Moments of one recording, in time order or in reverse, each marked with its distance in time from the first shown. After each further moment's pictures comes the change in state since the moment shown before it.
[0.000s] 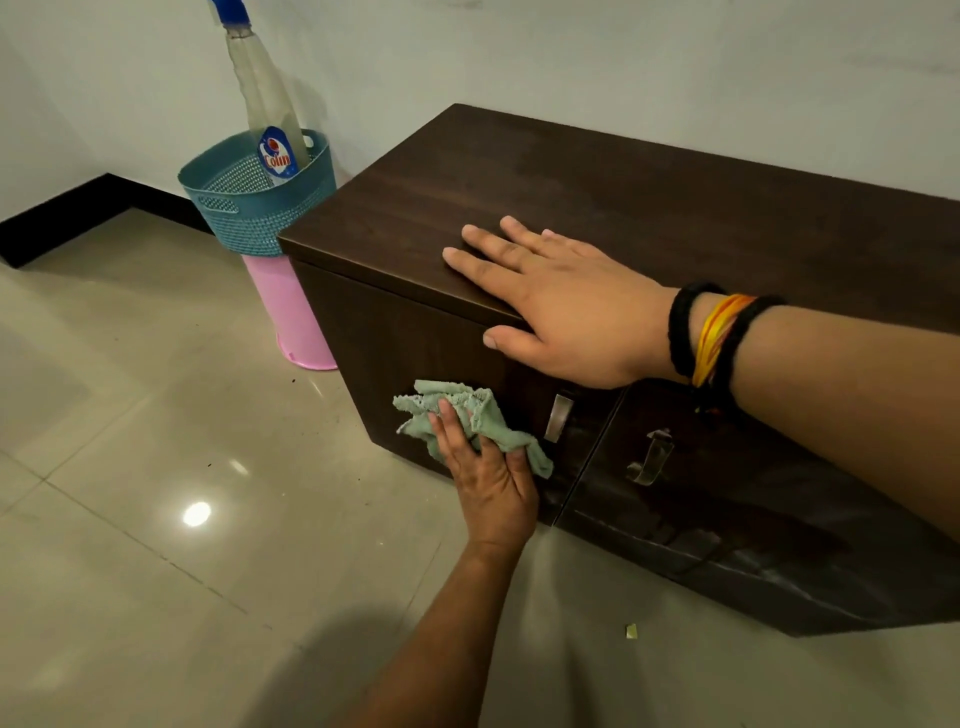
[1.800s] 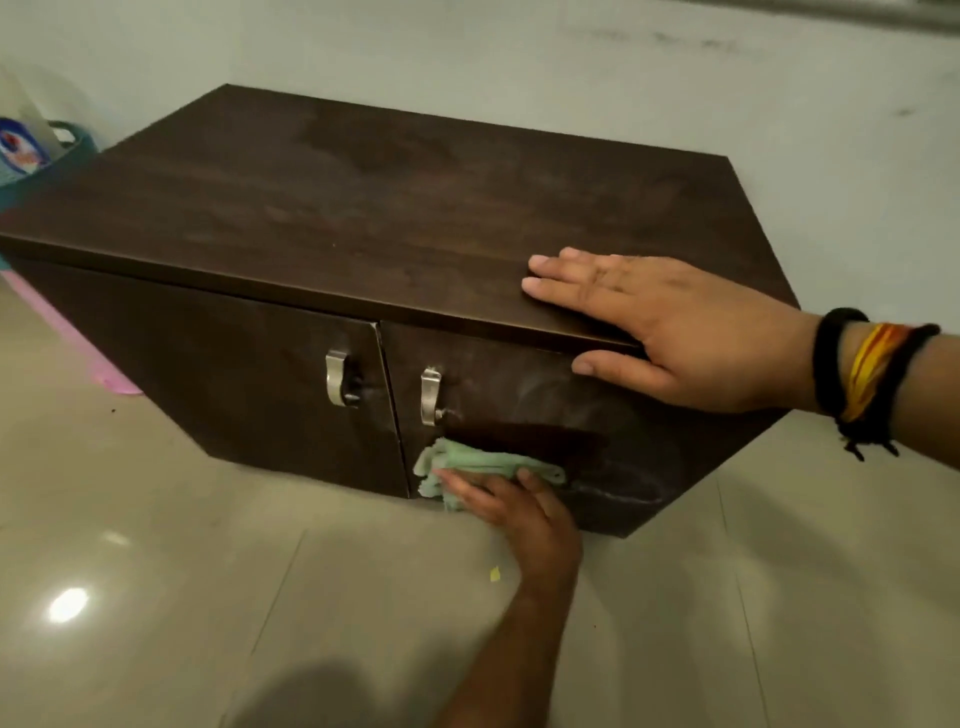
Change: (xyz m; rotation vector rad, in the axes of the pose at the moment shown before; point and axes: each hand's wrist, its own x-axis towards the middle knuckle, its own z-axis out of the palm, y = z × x) left_hand -0.145 0.163 0.085 -0.399 -0.063 -0.386; right_hand -0.236 0.098 0.024 -0.026 0.095 0.101
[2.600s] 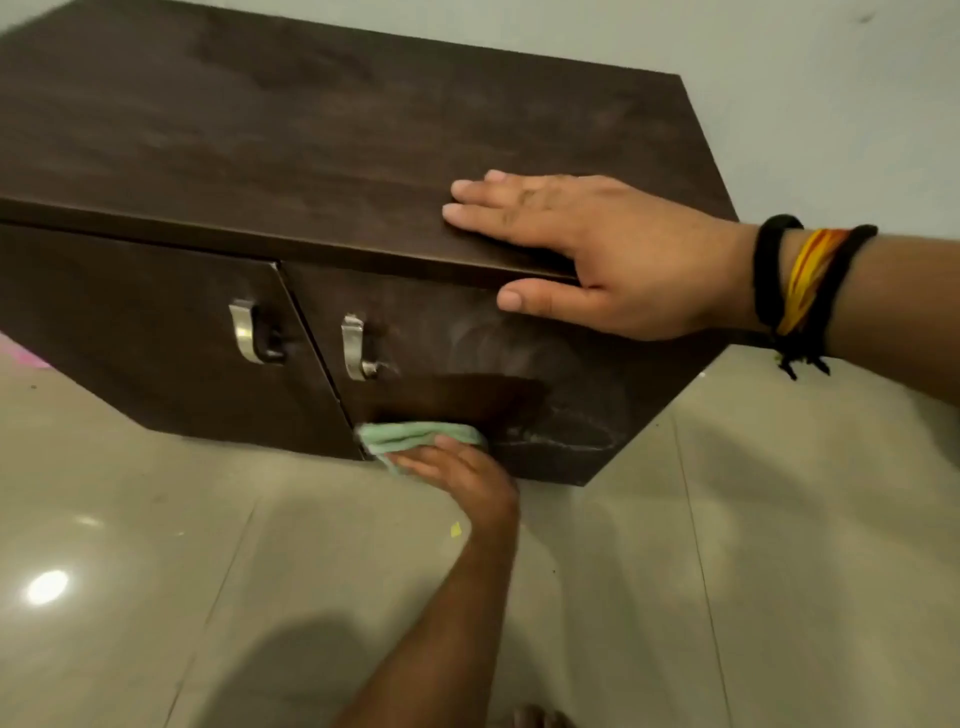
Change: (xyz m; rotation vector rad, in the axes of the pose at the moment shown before) left_hand -0.005 -0.045 0.008 0.034 0.116 -0.209; right_hand 0.001 0.005 0.003 0.120 0.002 0.012
